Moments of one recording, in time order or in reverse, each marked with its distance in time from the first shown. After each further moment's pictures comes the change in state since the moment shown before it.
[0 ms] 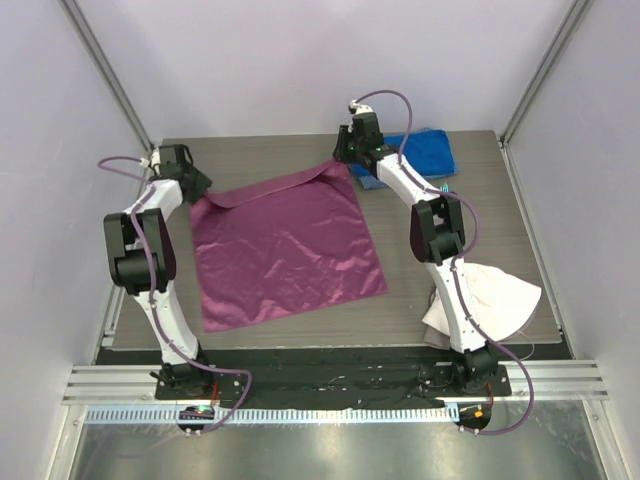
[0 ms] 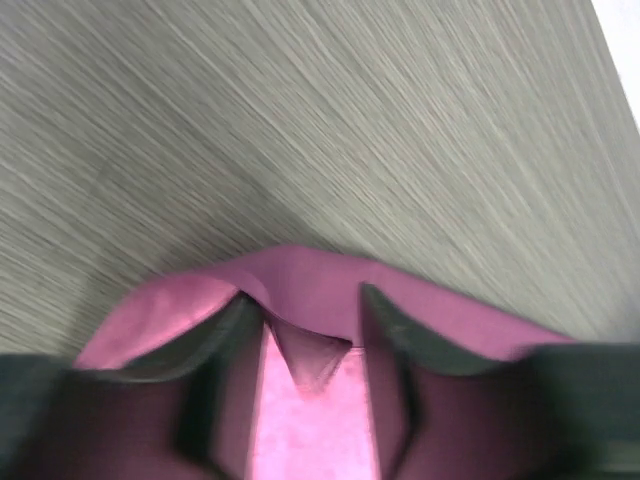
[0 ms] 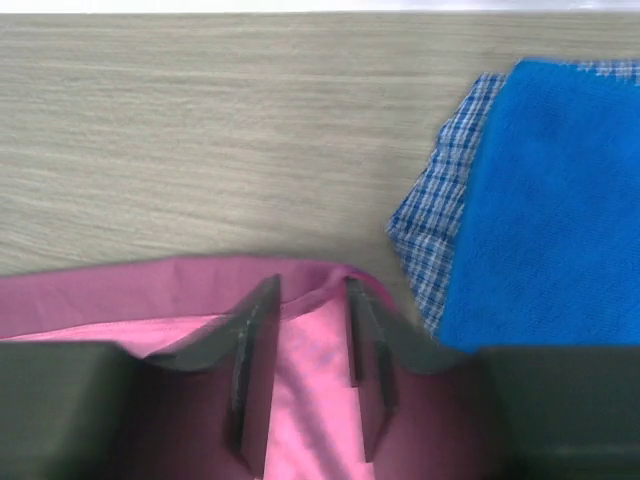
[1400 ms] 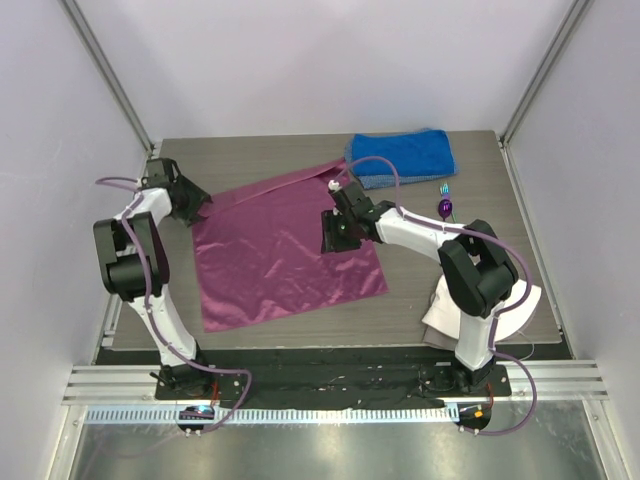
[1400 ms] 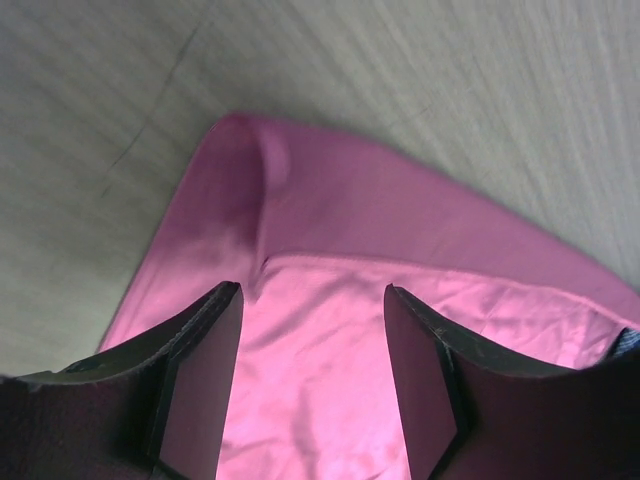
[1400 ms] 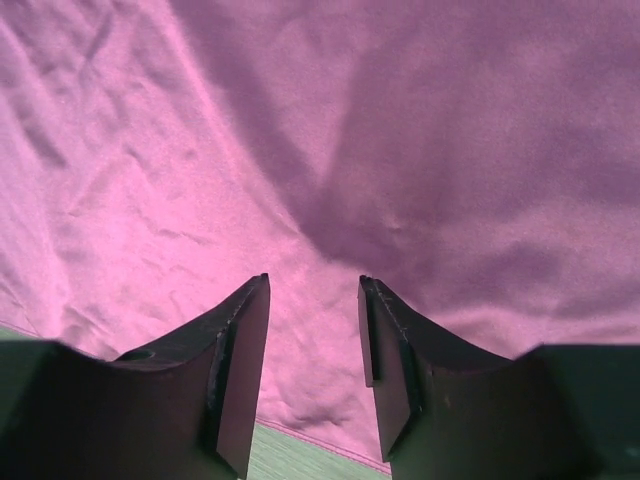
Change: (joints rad) left arm 0.082 -0.054 -0.112 -0.110 0.180 -0.003; right arm 0.282 -0.667 -0.992 -0.116 -0.079 0.162
